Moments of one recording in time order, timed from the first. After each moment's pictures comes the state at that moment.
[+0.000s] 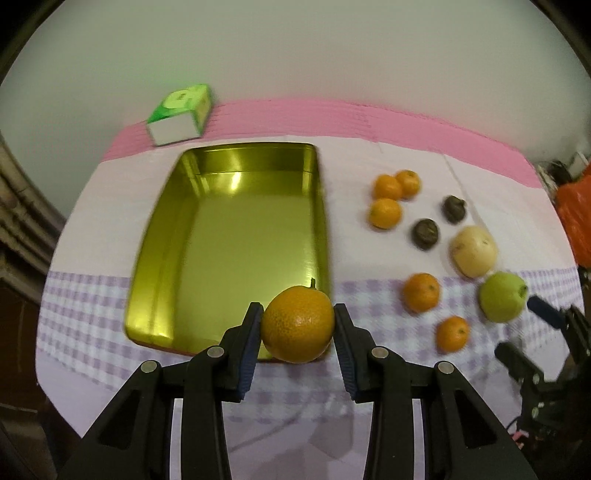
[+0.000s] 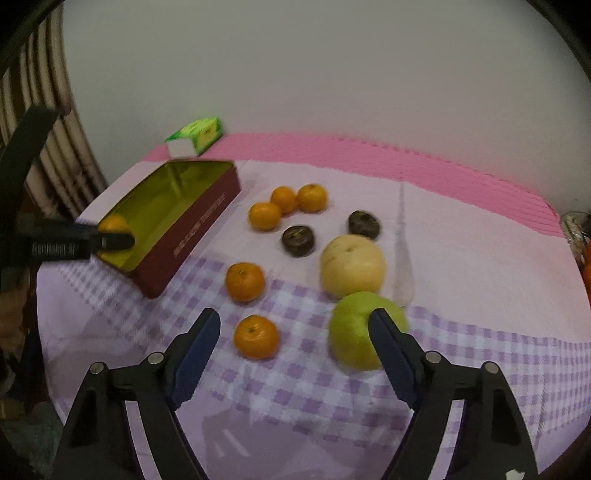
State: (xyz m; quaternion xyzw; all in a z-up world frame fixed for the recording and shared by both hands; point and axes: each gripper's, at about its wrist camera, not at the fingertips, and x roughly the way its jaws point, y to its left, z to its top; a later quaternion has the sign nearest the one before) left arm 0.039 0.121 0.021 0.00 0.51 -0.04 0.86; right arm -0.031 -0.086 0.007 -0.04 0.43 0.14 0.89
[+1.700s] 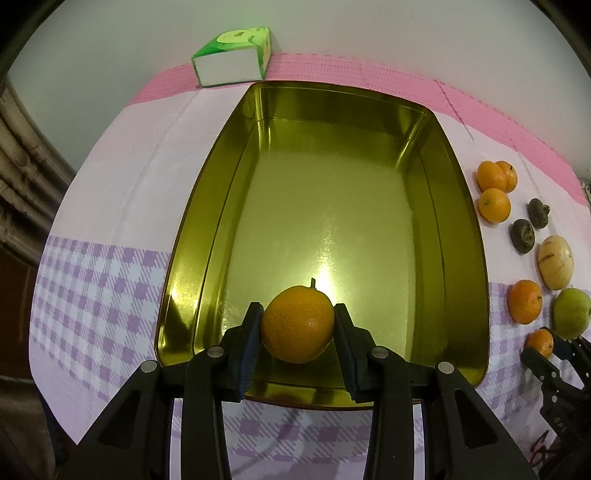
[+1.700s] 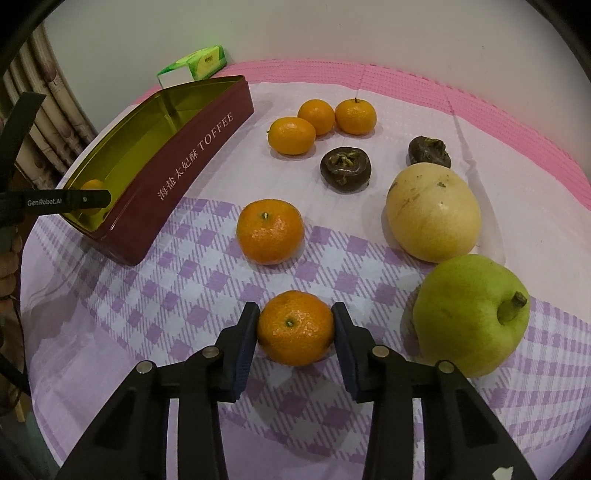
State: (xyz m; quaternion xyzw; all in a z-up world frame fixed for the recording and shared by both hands) left arm 0.077 0.188 -0.060 -0.02 0.56 0.01 0.83; right arm 0.008 -0.043 -0.061 -0.05 0.53 0.14 0.84
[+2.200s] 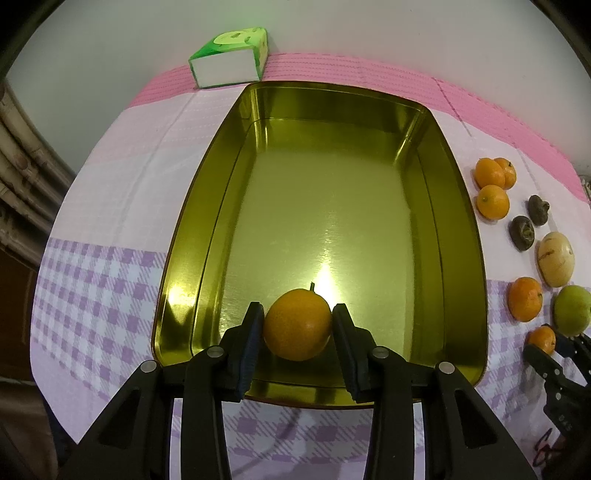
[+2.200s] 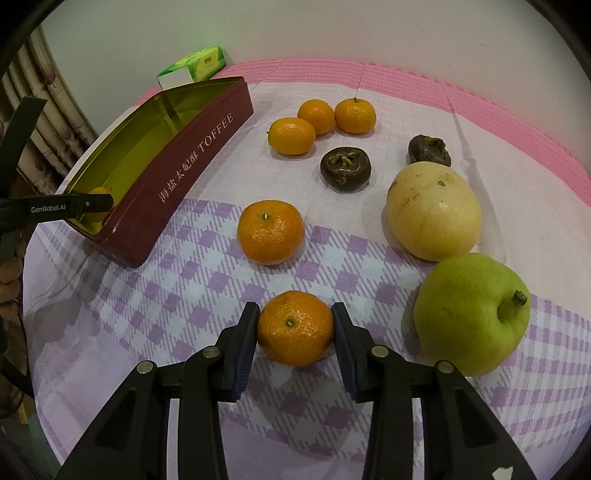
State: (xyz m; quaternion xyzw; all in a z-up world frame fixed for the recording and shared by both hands) left arm 0.077 0.186 -0.060 -0.01 0.56 0.01 0.83; right arm 0.009 -0.045 -0.061 -0.04 0.53 0.14 0.84
